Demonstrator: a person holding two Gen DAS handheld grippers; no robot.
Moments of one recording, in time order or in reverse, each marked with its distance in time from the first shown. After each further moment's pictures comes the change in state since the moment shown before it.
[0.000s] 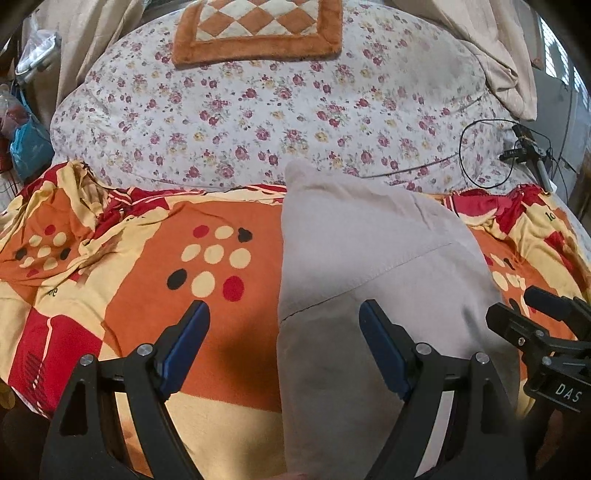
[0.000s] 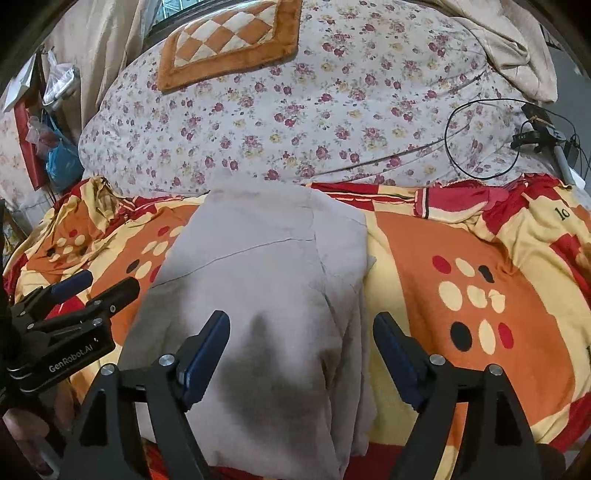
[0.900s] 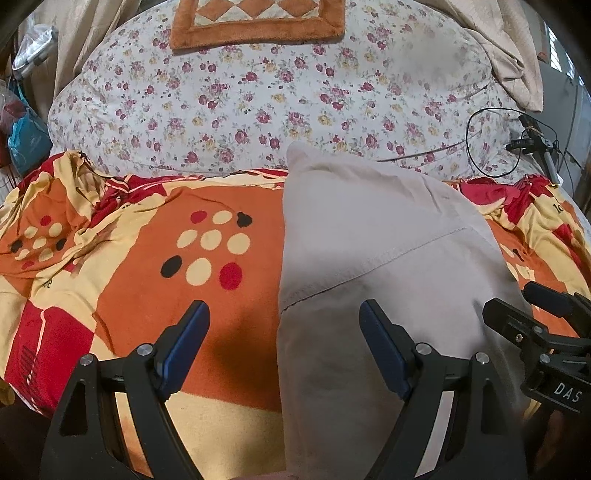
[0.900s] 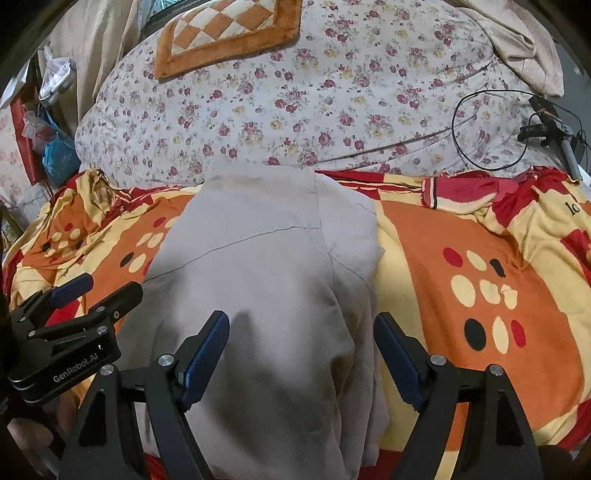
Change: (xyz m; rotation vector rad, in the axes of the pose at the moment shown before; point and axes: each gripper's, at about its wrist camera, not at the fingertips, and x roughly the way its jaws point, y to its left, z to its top) left arm 0.017 0.000 -0.007 0.002 0.045 0.005; right arm 0.019 0.006 -0.001 -0.003 0.041 0.002
